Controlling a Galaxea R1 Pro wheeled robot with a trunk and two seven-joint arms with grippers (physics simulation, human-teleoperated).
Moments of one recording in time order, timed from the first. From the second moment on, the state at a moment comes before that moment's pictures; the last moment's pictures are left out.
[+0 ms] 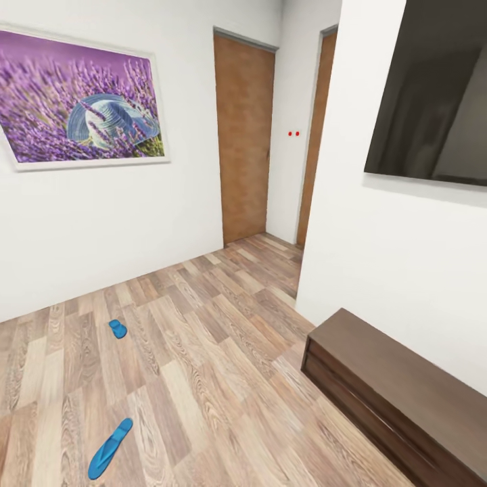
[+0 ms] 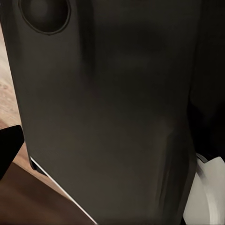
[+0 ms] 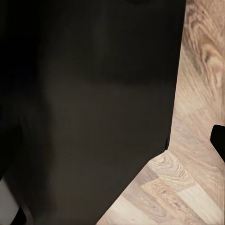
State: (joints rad) left arm 0.03 -0.06 0.00 -0.04 -0.01 -0.04 -0.01; right arm 0.03 0.01 -0.02 -0.02 -0.01 -0.01 0.02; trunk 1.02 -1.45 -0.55
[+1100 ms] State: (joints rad) left arm 0.03 -0.06 0.00 -0.04 -0.01 -0.05 -0.01; right arm 0.03 0.01 -0.01 -0.02 -0.01 -0.01 0.02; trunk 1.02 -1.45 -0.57
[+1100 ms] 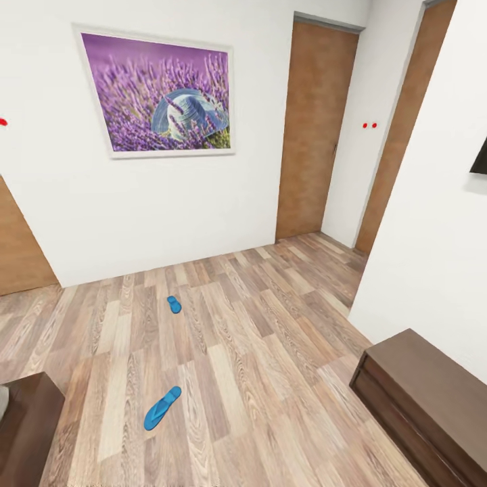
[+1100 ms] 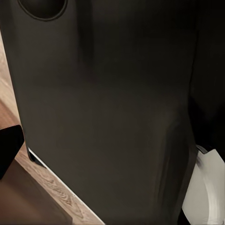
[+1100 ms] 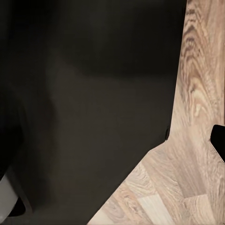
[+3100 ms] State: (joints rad) left arm 0.03 -0.06 0.00 -0.04 -0.01 -0.05 -0.01; right arm 0.03 0.00 -0.02 -0.01 -0.01 -0.04 0.02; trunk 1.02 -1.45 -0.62
